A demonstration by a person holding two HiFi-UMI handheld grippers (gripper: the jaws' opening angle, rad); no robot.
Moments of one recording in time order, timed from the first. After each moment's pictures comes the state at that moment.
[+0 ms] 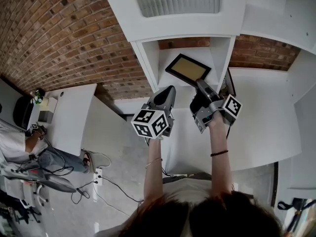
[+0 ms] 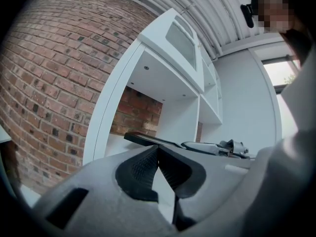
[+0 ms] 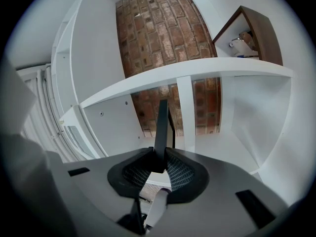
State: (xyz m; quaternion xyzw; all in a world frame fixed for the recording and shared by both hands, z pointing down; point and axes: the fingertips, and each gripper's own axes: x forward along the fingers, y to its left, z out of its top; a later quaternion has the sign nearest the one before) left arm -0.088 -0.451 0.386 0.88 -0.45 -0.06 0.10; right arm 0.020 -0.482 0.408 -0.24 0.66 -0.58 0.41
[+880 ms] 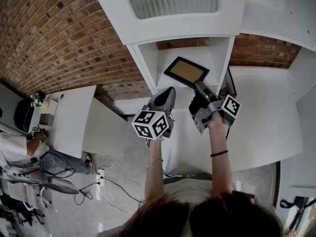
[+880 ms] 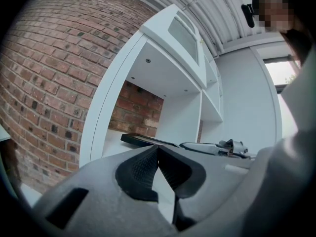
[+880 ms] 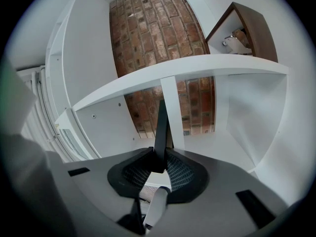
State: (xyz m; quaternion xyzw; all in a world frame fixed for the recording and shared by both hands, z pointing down) left arm -0.085 -0.459 0.397 0.88 -0.45 -0.05 0.11; right arm 0.016 -0.487 0.423 -0.25 0.65 -0.60 0.40
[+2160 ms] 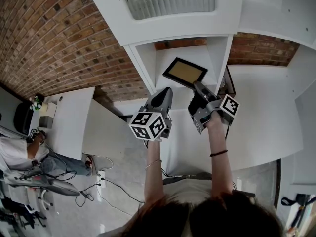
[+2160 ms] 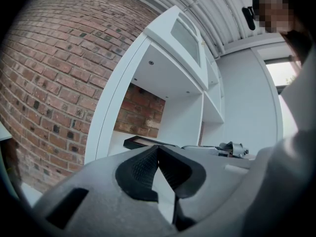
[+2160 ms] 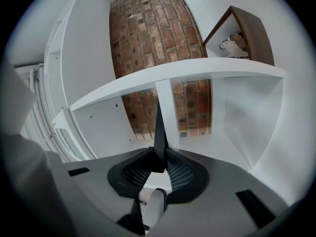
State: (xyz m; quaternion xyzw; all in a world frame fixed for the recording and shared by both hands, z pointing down) left arm -0.092 -0.459 0.397 0.88 -0.46 -0.06 0.11; right arm 0.019 -0.488 0.431 -0.27 0.64 -0.60 0.40
